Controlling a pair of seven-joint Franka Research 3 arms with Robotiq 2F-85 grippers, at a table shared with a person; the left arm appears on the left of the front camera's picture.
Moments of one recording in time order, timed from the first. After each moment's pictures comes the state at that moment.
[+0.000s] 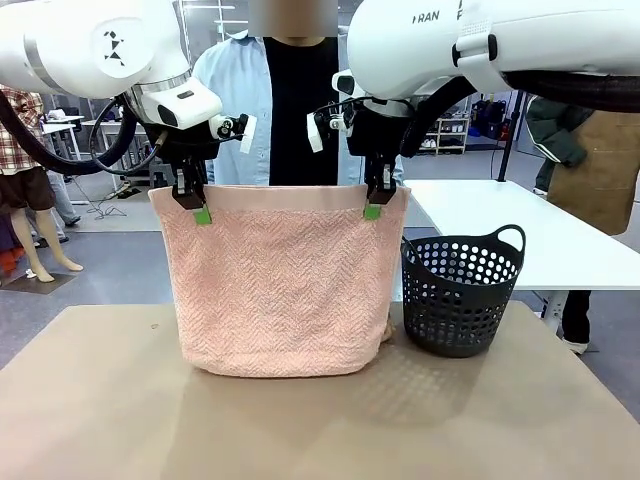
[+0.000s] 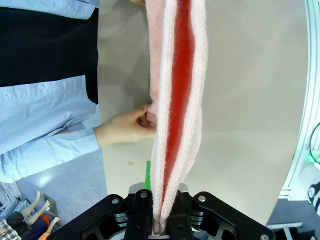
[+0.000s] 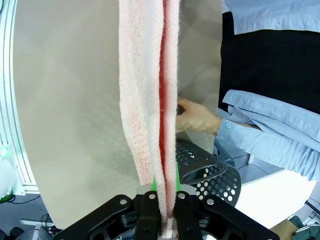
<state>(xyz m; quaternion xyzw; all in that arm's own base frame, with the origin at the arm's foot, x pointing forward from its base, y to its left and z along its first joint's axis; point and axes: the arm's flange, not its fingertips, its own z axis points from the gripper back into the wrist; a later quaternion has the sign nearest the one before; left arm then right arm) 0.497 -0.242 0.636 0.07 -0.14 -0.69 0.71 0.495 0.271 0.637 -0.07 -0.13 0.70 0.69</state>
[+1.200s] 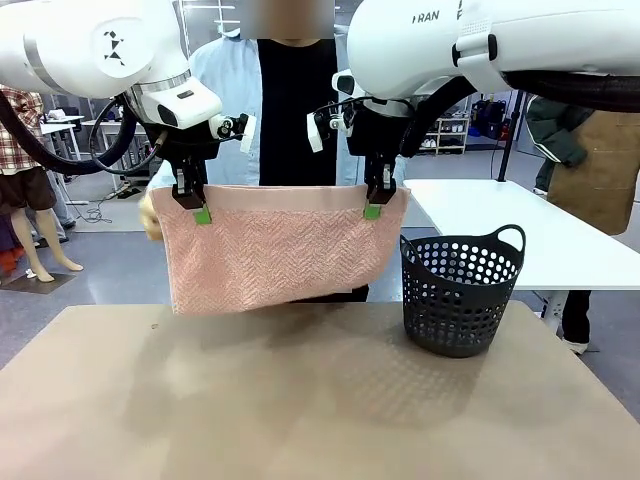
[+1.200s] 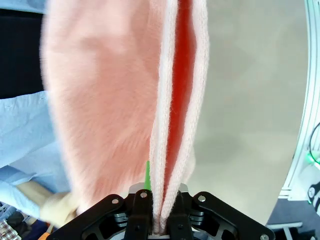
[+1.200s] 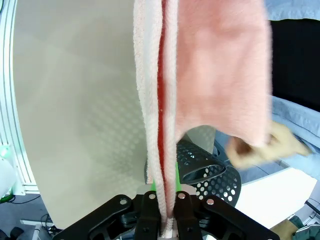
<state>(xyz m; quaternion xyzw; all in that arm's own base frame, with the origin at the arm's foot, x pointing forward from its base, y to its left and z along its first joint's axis) 0.497 -0.242 0.636 0.07 -0.14 -0.69 0.71 0.495 0.271 0.637 -0.07 -0.13 0.70 0.69</state>
